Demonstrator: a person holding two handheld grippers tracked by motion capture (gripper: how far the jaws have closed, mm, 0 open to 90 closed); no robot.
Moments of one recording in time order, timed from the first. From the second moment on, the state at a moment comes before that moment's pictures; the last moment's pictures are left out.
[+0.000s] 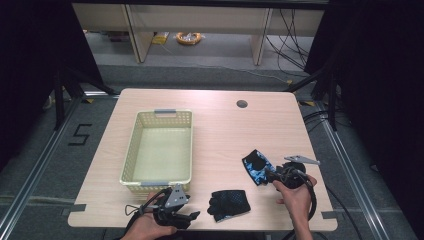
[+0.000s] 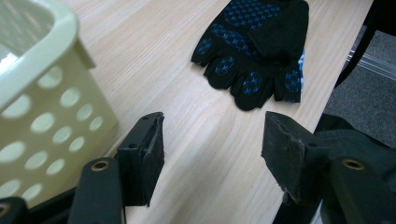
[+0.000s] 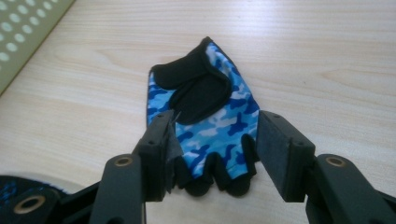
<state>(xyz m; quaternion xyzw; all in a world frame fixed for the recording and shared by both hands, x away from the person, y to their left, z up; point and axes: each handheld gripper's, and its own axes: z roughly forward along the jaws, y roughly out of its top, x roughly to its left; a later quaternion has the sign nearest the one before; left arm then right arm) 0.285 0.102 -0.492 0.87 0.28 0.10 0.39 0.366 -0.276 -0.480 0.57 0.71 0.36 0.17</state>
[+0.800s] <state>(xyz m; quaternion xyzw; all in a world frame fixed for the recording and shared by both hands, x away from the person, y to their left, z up) 0.279 0.112 -0.498 0.88 0.27 0.09 0.38 0.401 -0.253 -0.496 0.63 0.70 0.31 0.16</state>
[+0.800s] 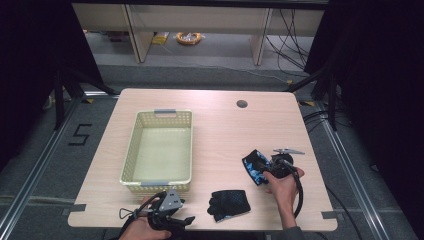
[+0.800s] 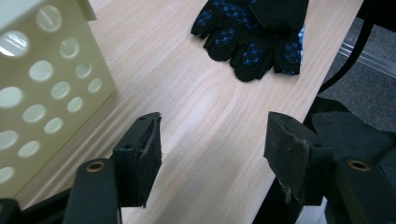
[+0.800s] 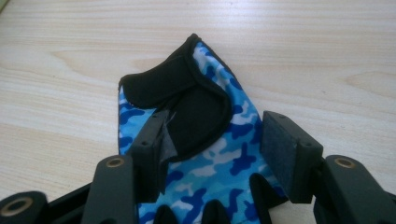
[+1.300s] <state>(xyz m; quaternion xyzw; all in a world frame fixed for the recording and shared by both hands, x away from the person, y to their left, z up) 0.278 0.112 -0.499 0.88 0.29 0.09 0.38 0.409 -0.250 -0.500 0.60 0.73 0.28 0.19</state>
